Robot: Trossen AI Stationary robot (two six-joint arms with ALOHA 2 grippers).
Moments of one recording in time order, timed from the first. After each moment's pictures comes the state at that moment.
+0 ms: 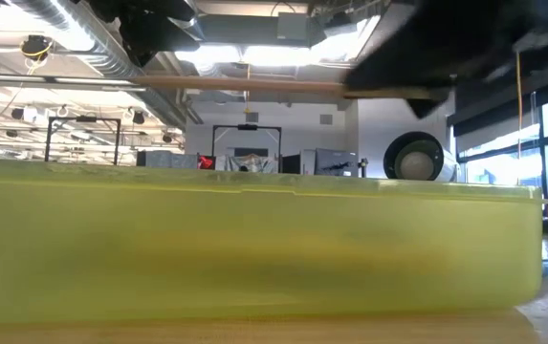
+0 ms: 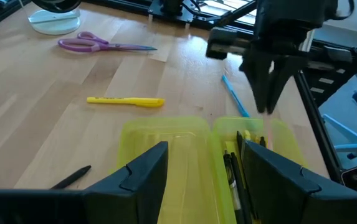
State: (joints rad) left arm -0.32 1.11 0.74 -0.13 -0.29 -0.41; right arm 0.60 1.72 0.83 0.36 0.50 0.42
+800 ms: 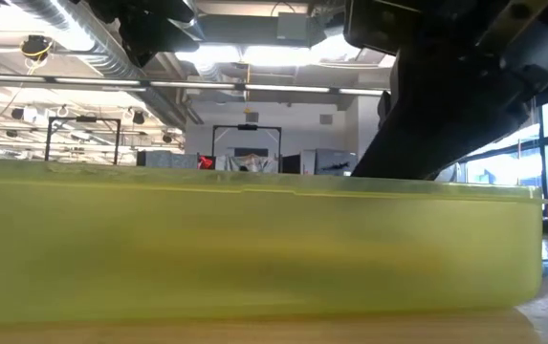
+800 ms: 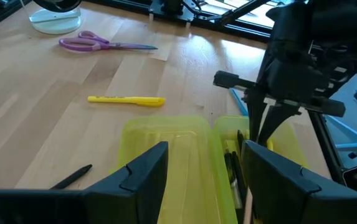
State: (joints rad) left arm -0.32 1.11 0.74 -0.14 -0.29 -0.41; right arm 0.59 1.96 1.12 -0.05 0.42 0.65
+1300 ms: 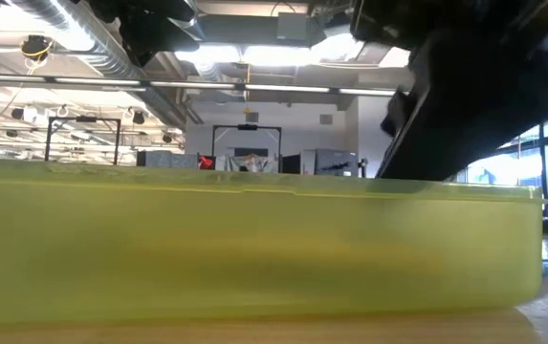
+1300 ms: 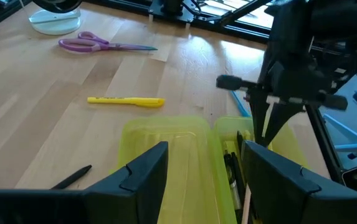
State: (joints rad) left arm -0.32 1.11 0.74 -0.13 -0.29 -0.41; right arm 0.59 1.93 1.12 -0.09 0.31 0.62
